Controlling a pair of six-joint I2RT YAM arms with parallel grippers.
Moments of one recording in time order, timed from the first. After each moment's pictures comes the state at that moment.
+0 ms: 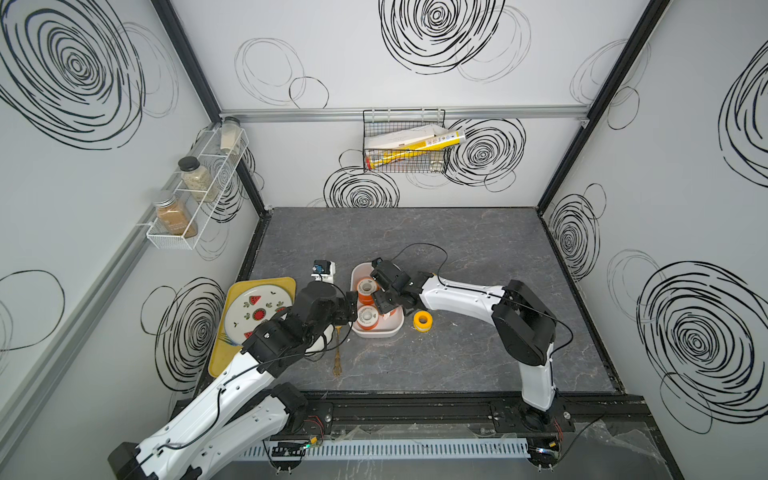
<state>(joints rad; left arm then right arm) -0.62 0.78 0.81 -0.66 -0.29 -0.47 0.96 1.98 1.43 -0.46 0.21 0.36</state>
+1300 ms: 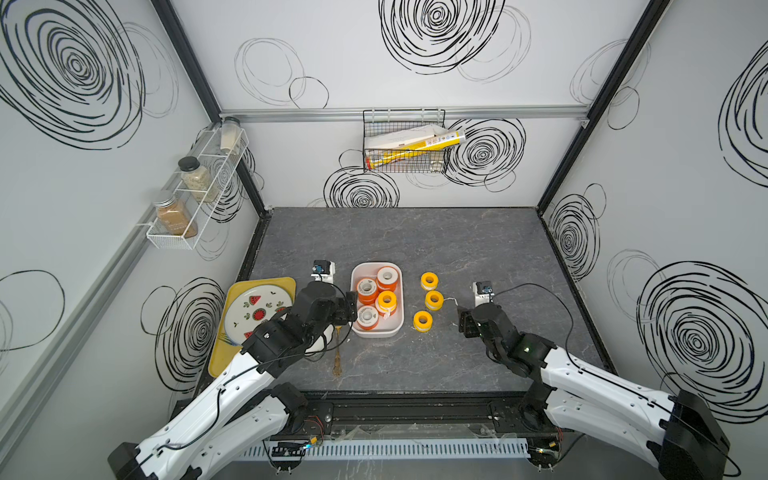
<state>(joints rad) -0.62 0.78 0.81 -0.66 -0.30 -0.47 0.83 0.85 0.37 -0.21 0.55 0.51</state>
